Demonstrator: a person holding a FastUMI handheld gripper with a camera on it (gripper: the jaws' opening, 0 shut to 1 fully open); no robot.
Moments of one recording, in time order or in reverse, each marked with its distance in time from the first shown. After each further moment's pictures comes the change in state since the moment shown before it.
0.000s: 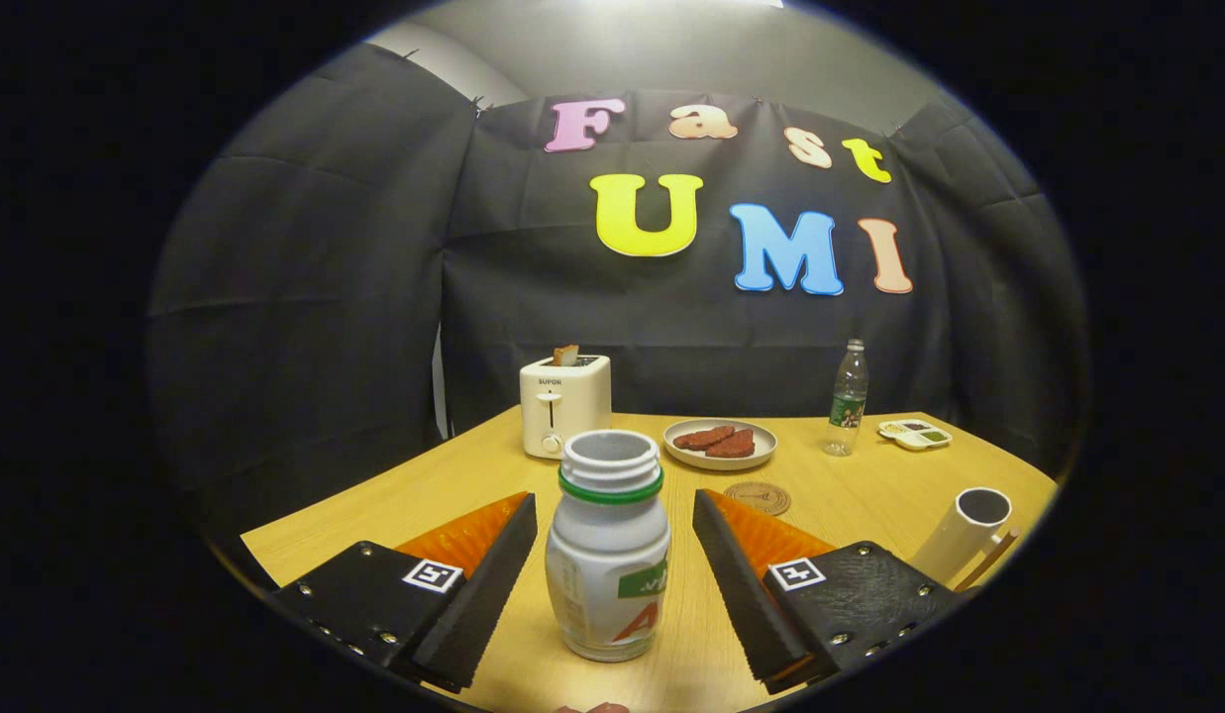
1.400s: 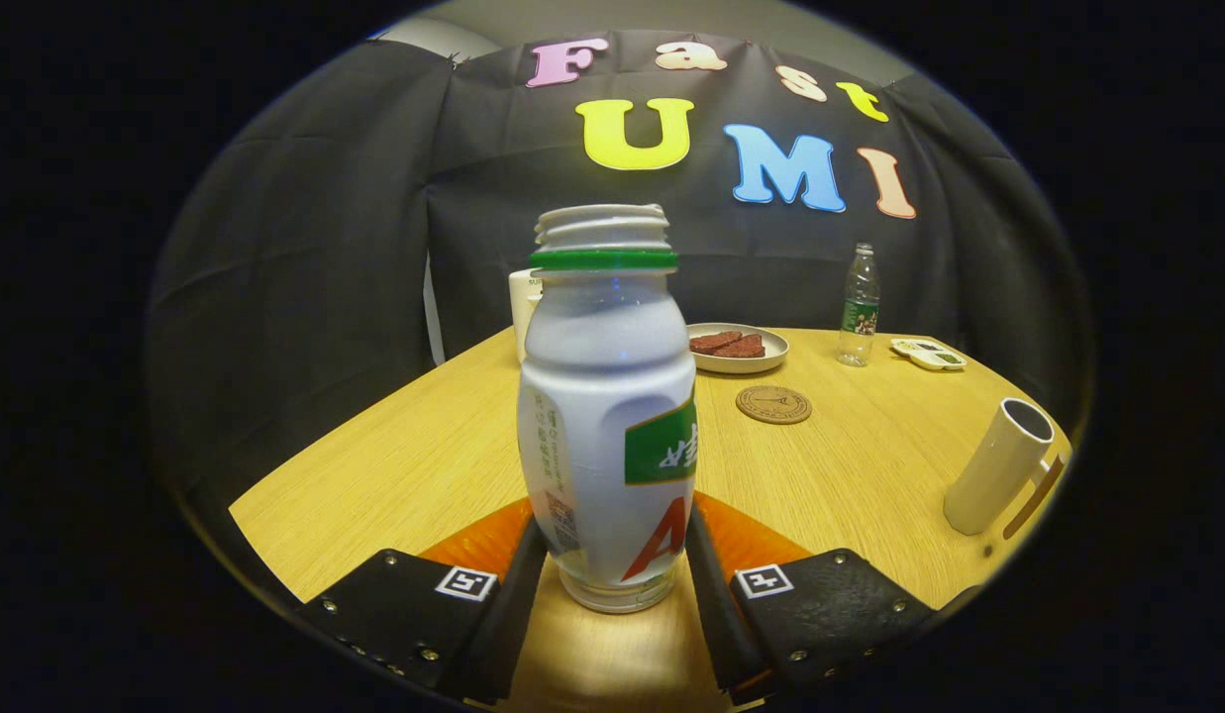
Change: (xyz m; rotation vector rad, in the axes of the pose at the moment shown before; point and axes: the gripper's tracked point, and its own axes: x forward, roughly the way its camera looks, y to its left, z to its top) arm 0.011 0.008 -0.071 0.034 0.211 0.012
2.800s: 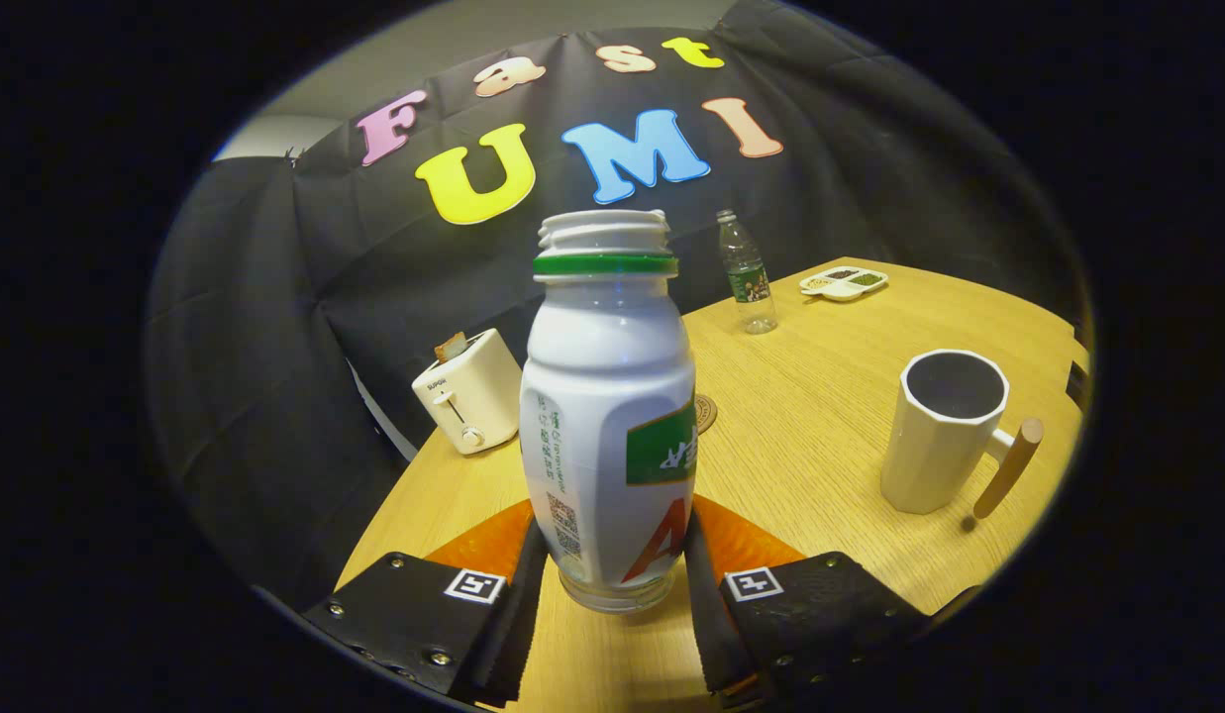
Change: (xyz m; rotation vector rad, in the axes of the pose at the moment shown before) arm -0.020 -0.094 0.045 0.454 -0.015 -0.095
